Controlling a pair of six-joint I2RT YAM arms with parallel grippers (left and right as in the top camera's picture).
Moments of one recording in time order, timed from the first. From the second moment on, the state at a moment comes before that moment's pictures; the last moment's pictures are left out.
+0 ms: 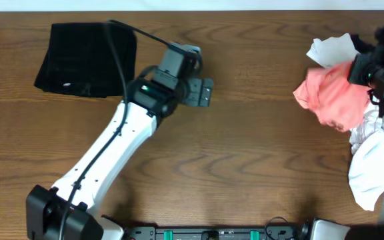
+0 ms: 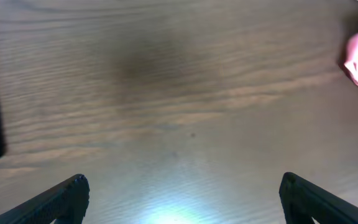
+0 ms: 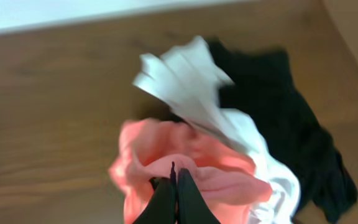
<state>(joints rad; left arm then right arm) -0.50 1.58 1.37 -0.70 -0.01 -0.25 -0.25 1.44 1.42 -0.73 0.00 -0.01</state>
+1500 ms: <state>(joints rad) -0.41 1.33 1.37 -0.80 0.53 -0.41 0.23 1.28 1.86 -0.96 -0.15 -0.06</state>
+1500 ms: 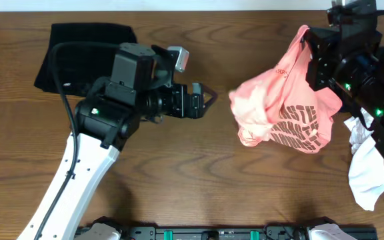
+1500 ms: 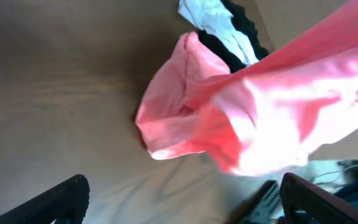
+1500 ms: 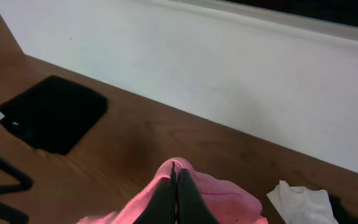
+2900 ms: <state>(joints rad) -0.53 1.61 1.35 -0.35 0.41 -0.73 0.23 1.33 1.86 -0.92 -0.20 -0.06</state>
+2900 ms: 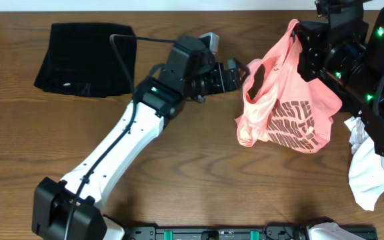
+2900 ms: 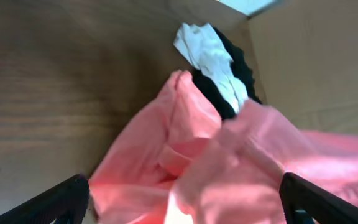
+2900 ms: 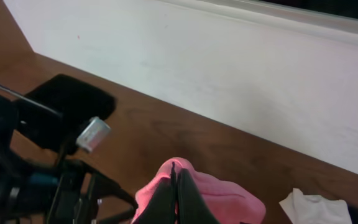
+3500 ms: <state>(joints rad) -0.37 1.63 1.35 -0.33 0.61 -0.61 0.23 1.33 1.86 -0.92 -0.21 -0.06</state>
